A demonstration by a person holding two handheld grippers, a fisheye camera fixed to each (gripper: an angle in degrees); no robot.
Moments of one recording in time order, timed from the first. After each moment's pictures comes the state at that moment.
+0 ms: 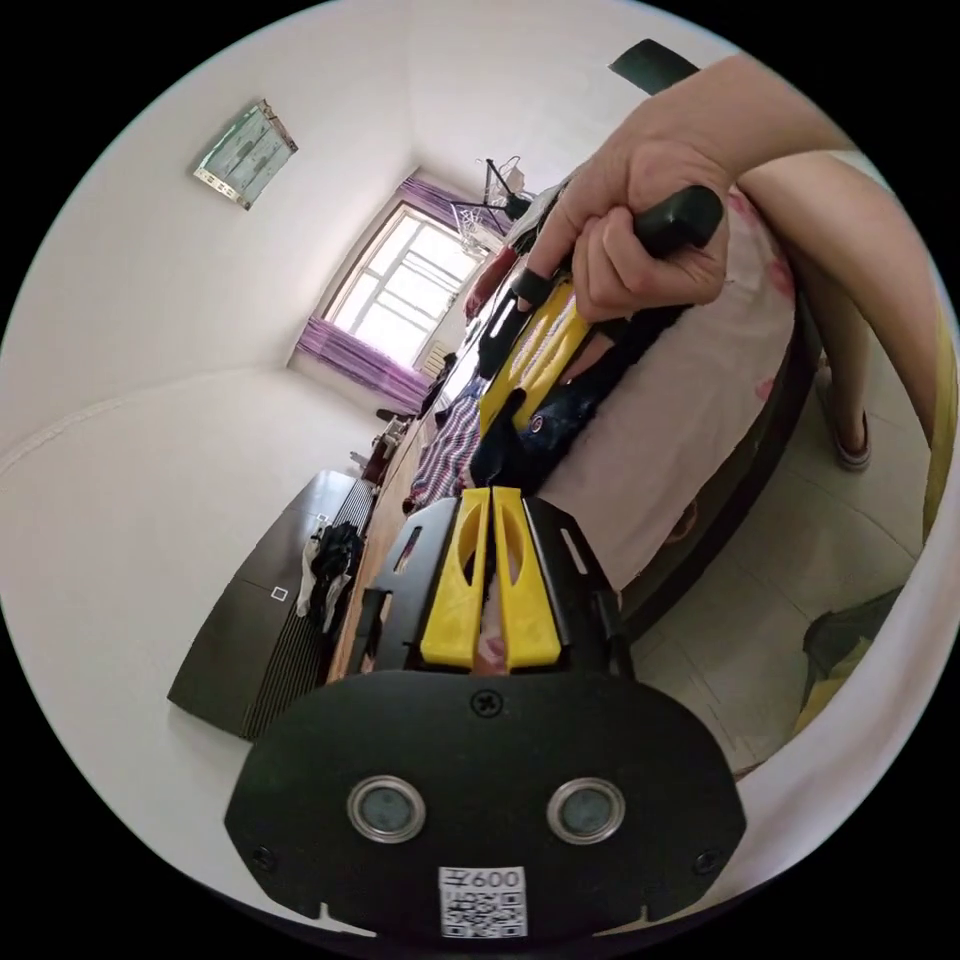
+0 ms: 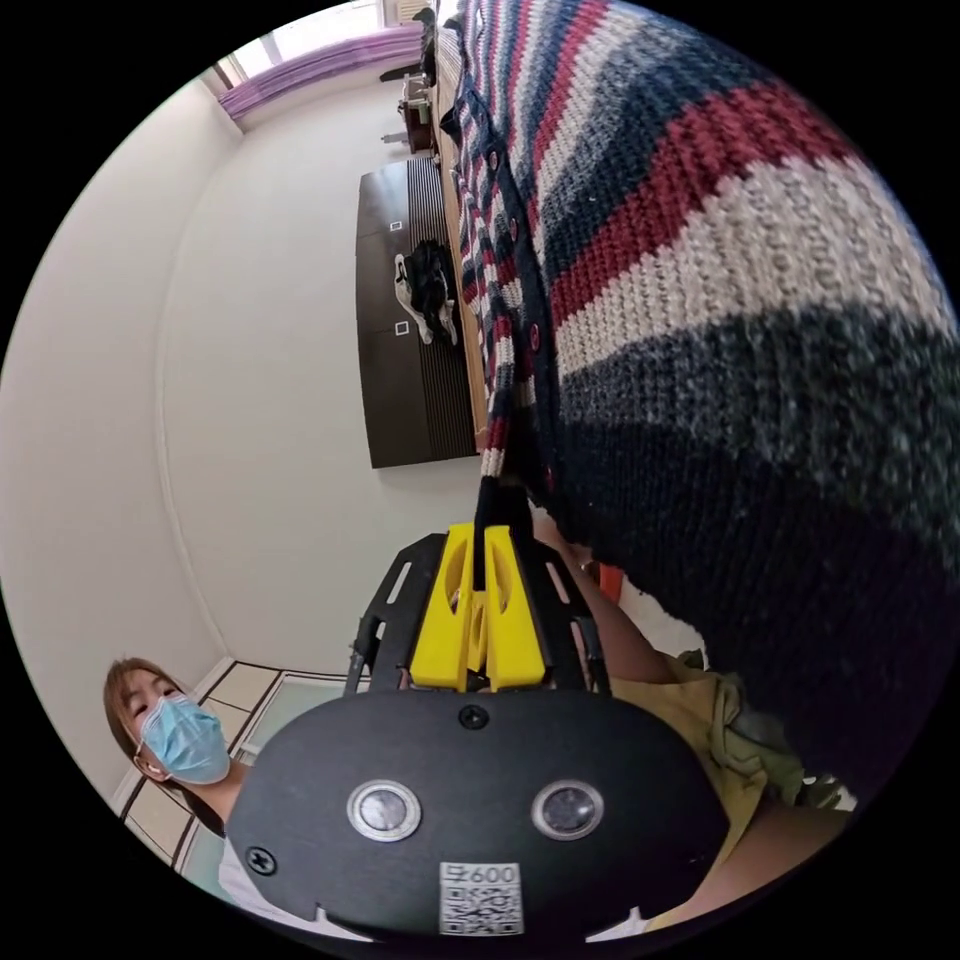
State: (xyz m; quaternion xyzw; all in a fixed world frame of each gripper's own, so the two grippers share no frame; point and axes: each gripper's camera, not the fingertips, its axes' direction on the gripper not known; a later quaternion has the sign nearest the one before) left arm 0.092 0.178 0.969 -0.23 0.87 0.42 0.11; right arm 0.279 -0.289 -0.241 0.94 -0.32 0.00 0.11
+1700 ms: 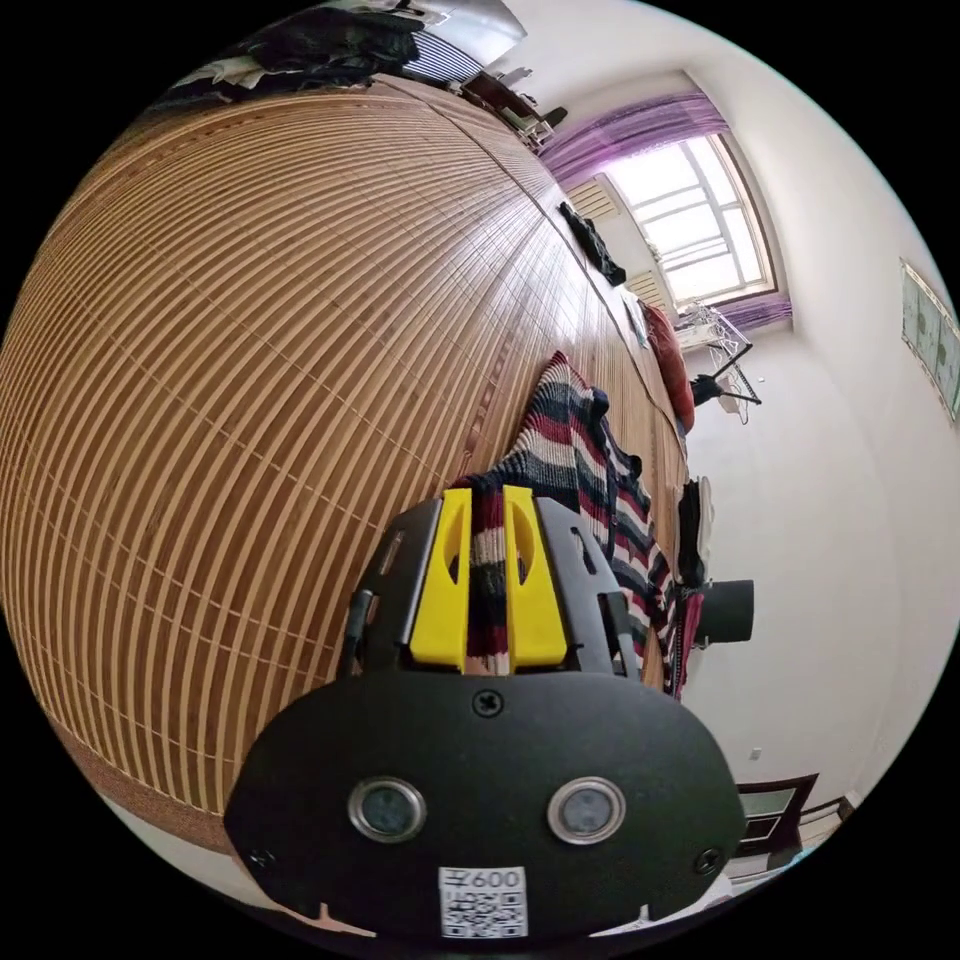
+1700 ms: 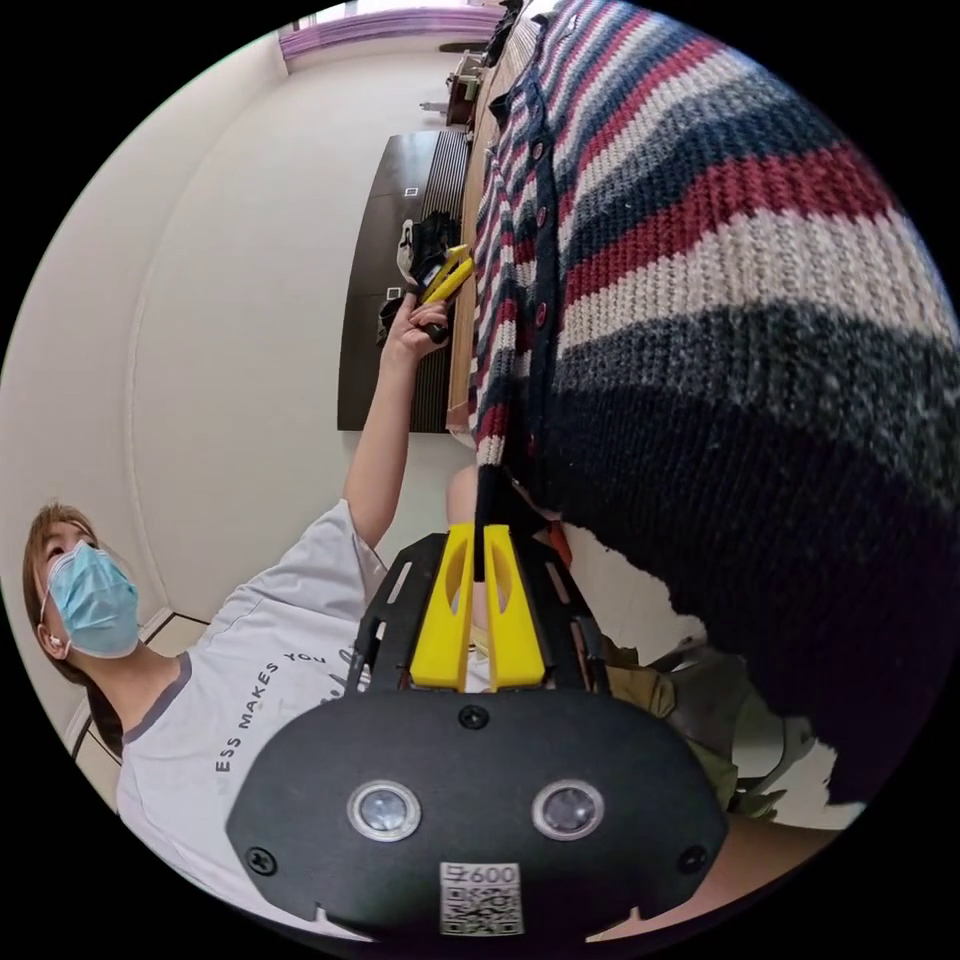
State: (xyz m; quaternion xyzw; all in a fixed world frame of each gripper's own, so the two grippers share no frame) left arm 0.361 1.203 0.817 -0.91 0.31 0.26 -0.10; right arm 0.212 -0.300 -0.201 0.96 -0.23 0.06 0.16
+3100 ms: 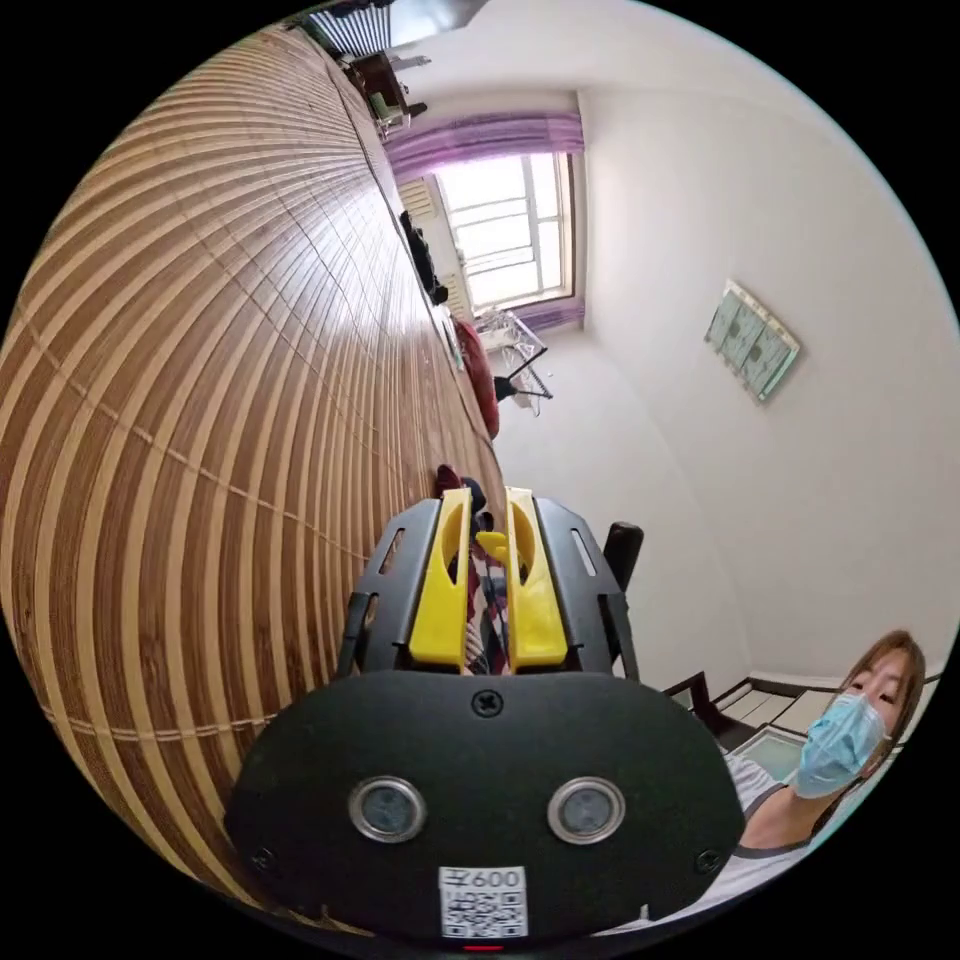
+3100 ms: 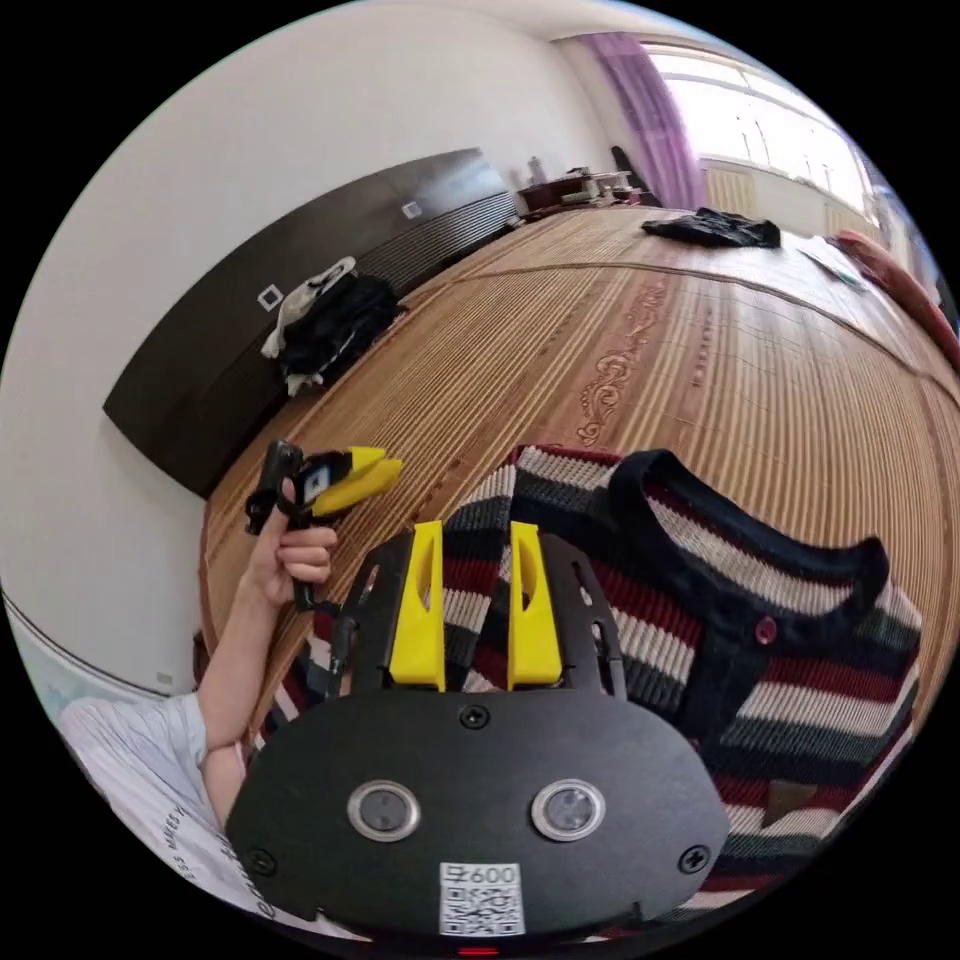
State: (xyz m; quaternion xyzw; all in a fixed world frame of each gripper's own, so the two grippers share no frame) left arm 0.361 1.478 0.676 -0.92 0.32 -0.09 -0.21; right arm 0.174 0.064 -0.599 0.88 0.12 0.41 0.20
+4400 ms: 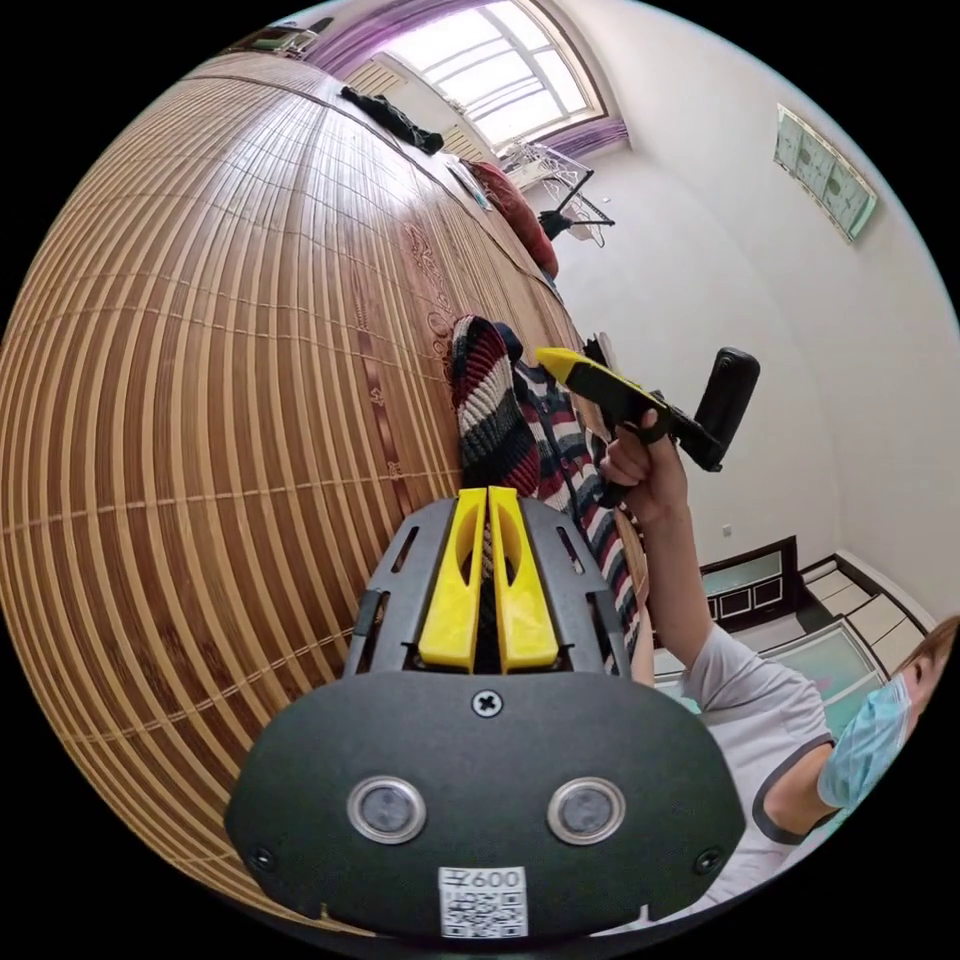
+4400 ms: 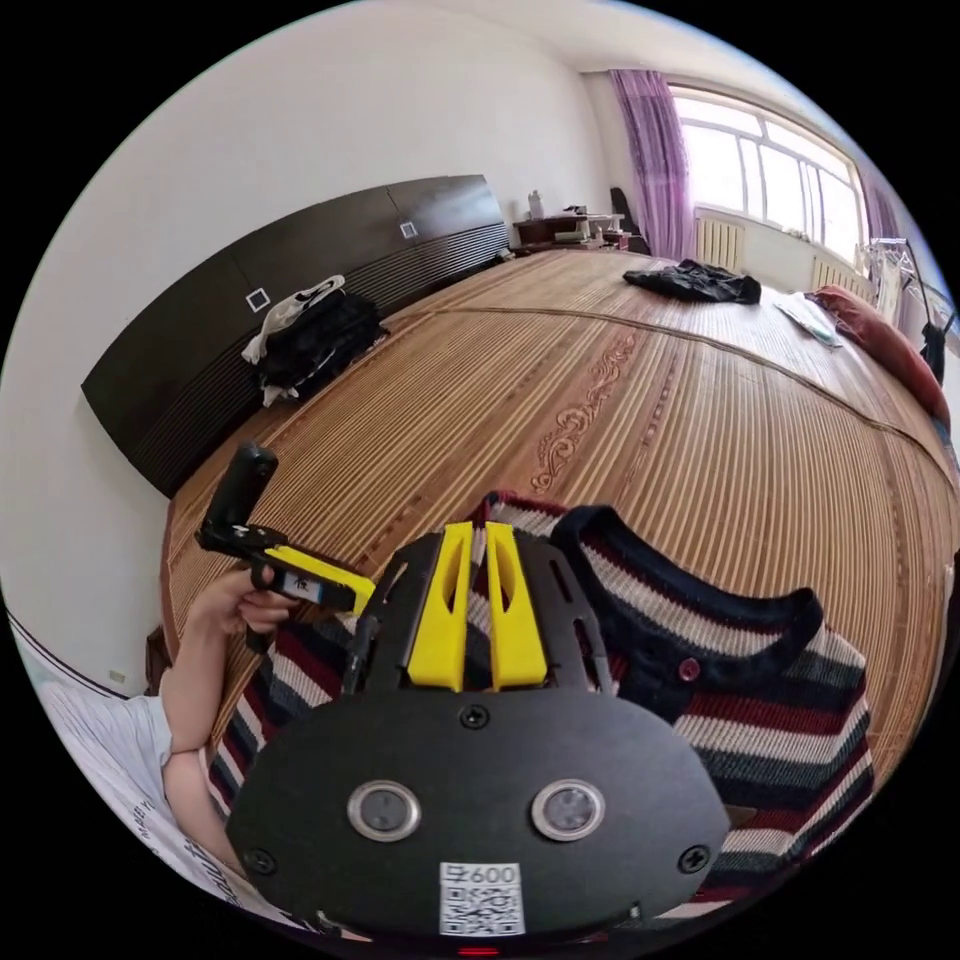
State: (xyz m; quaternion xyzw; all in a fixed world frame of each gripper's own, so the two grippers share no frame) left arm 0.454 1.337 0.599 -0.81 0.44 0.12 -0.37; right arm 0.066 0.114 -0.598 0.86 0.17 0.45 0.16
